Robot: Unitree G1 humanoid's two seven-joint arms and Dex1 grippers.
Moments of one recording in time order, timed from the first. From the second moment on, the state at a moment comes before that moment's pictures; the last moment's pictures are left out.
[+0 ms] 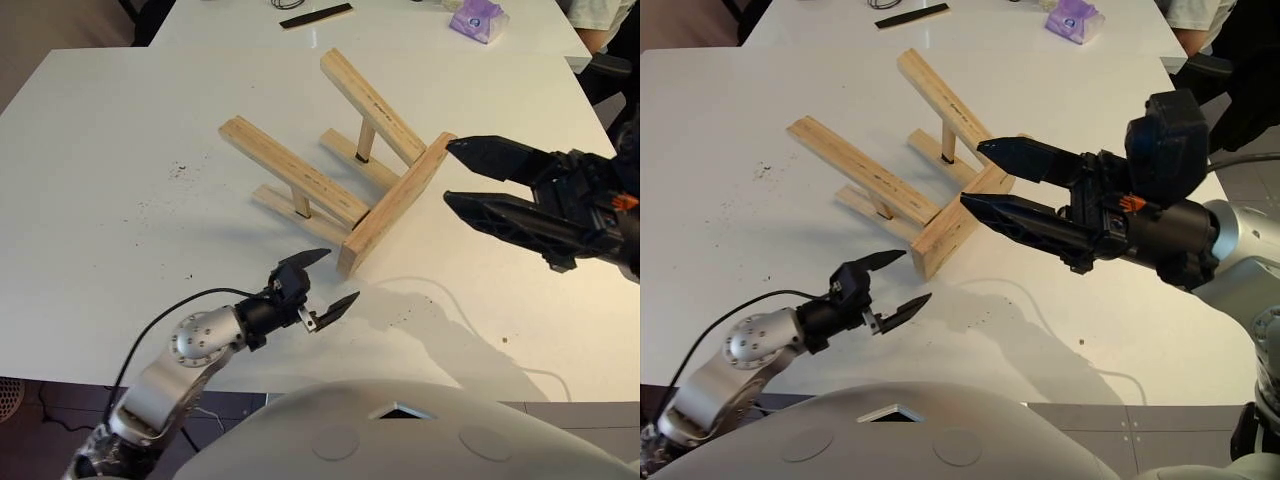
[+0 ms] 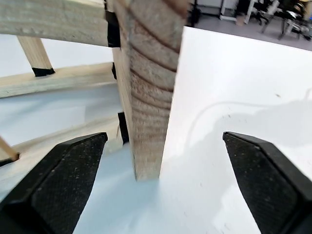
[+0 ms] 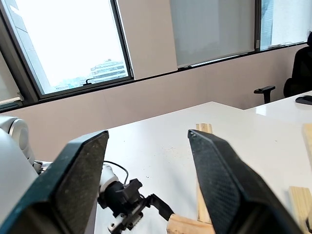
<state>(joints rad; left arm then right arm) 0.36 0.58 -0.35 -0.58 -0.32 0.18 -0.49 -0.07 -0.96 -0.31 -0.73 1.62 0.68 0.55</state>
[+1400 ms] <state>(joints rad) -0.18 -0.06 0.08 -0.51 -1.35 0.43 0.32 -0.14 -0.80 -0.26 -0.57 1.34 0.71 0.55</state>
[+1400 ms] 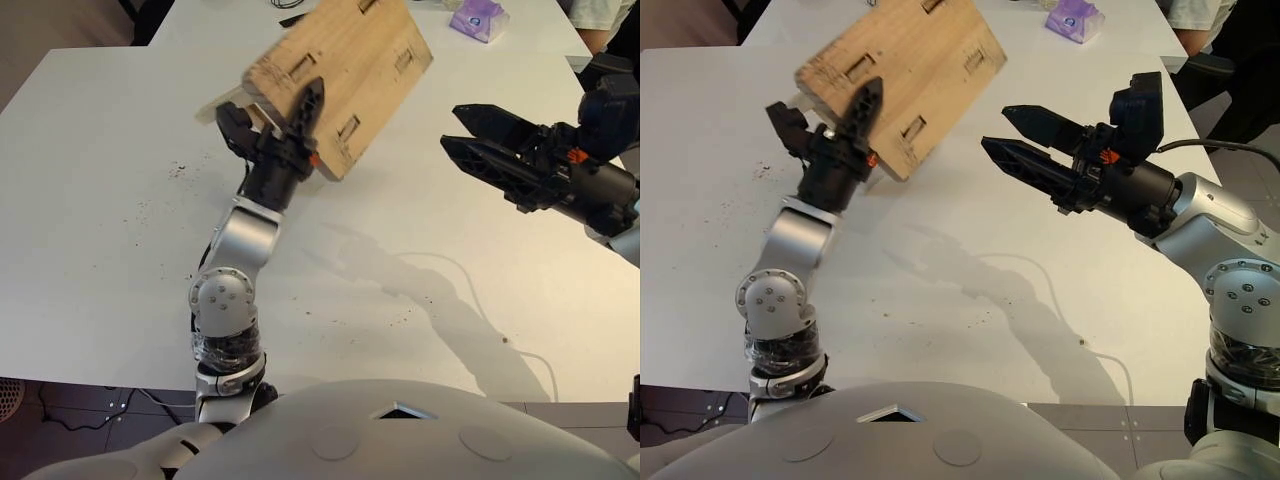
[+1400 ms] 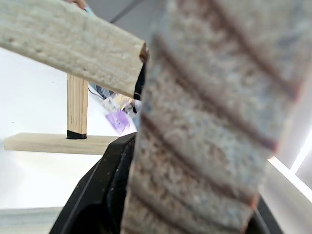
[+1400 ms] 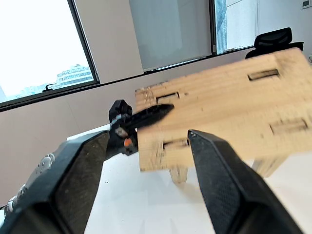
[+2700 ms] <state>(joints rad) 0.01 0.49 0.09 -0.53 -1.73 0.66 0.02 -0.09 -0.72 -0.28 -0.63 1.20 0.67 0.57</state>
